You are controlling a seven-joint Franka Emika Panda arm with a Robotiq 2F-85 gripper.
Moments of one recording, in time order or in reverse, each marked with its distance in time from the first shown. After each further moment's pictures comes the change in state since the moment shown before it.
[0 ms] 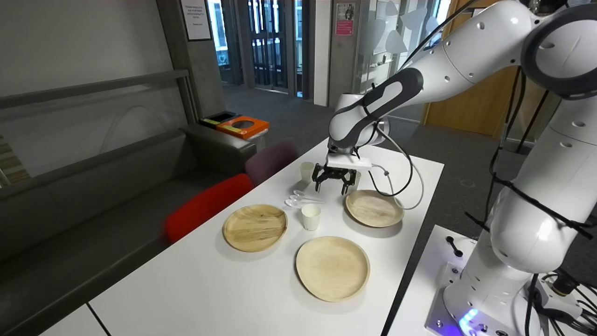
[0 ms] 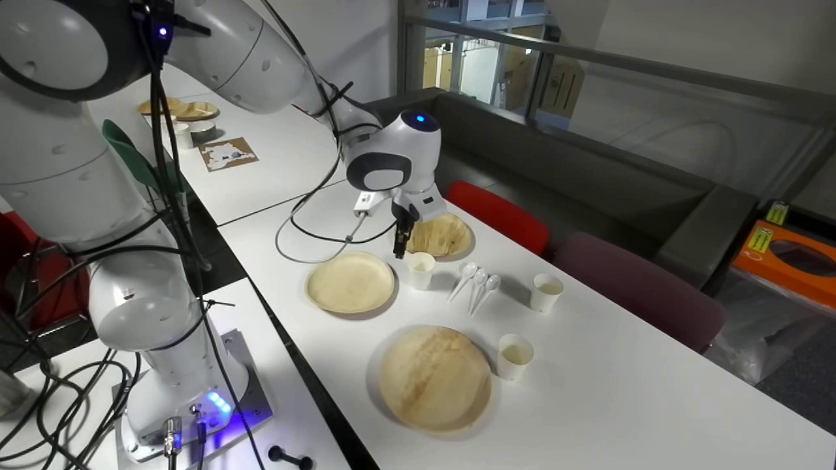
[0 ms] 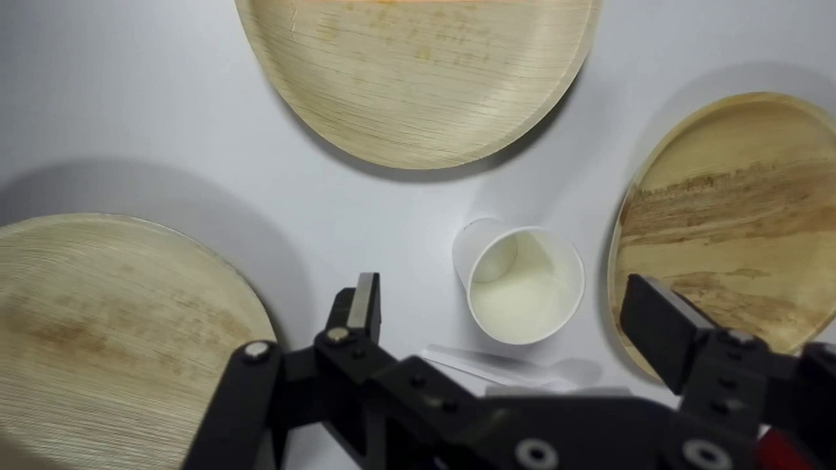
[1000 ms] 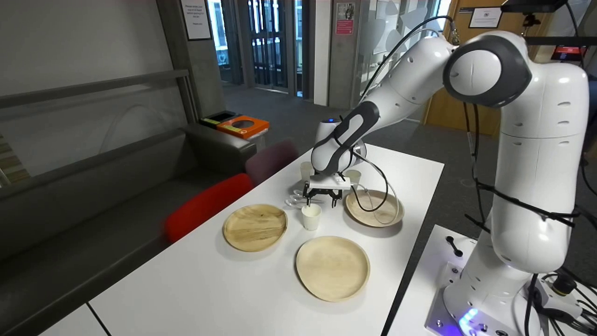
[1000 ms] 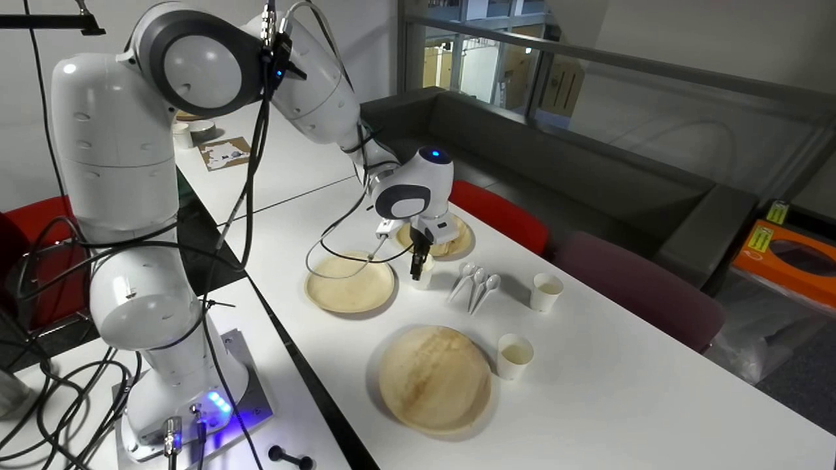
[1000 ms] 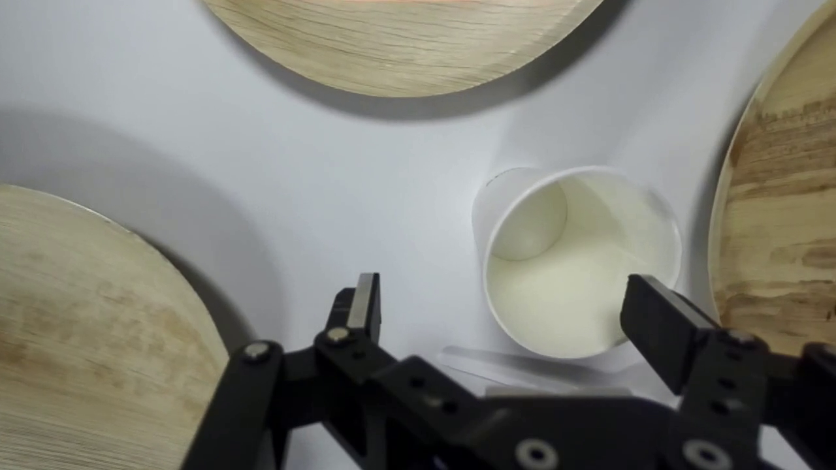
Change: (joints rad) arm 0.019 0.327 0.006 0.150 -0.091 0.165 0.146
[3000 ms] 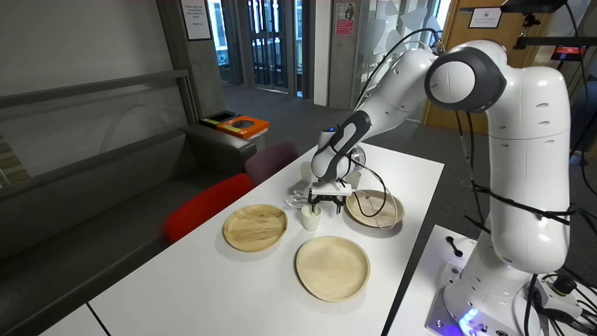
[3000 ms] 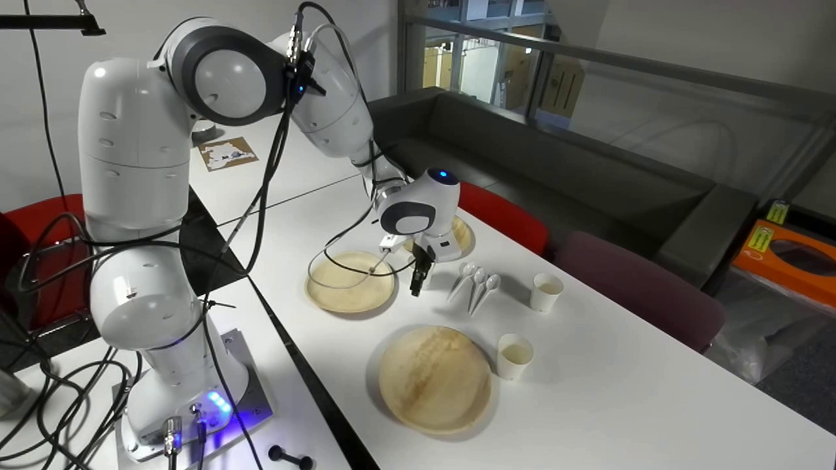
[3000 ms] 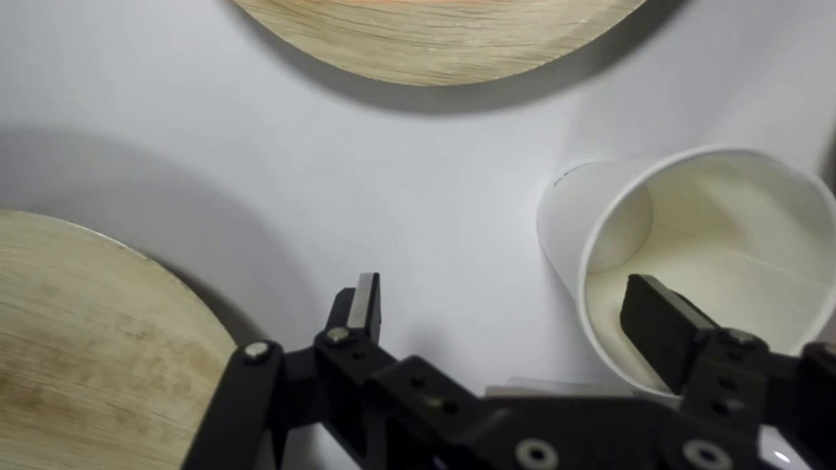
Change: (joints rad) arm 0.006 0.089 -0.039 0.023 0.032 0.000 -0.001
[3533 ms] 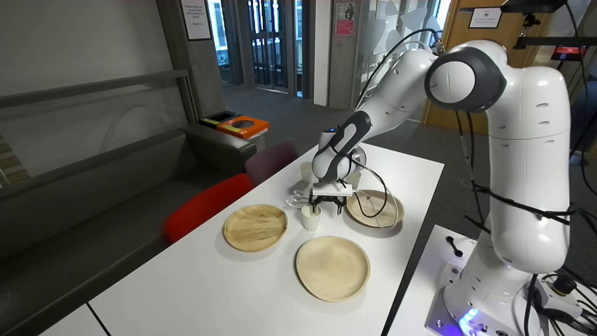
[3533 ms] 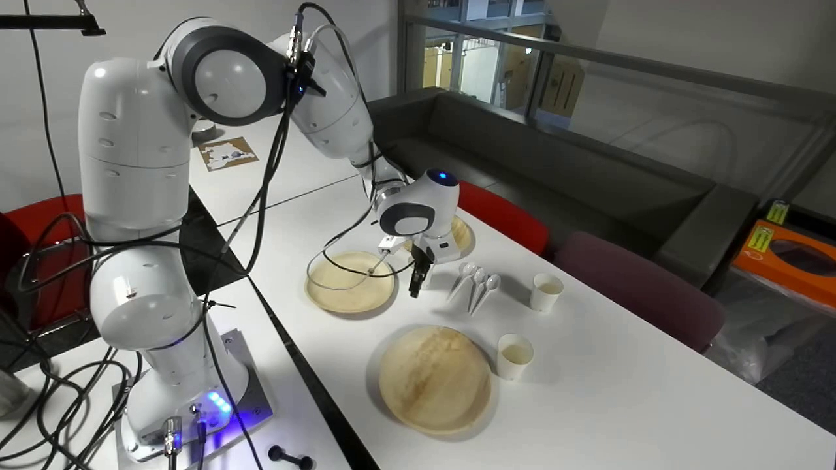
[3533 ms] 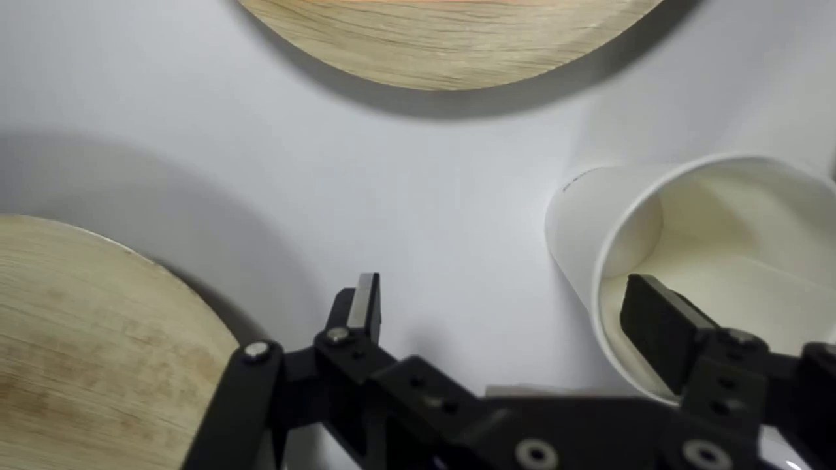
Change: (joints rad) arm -0.001 0.000 0.000 -0.007 0.000 0.000 -0.003
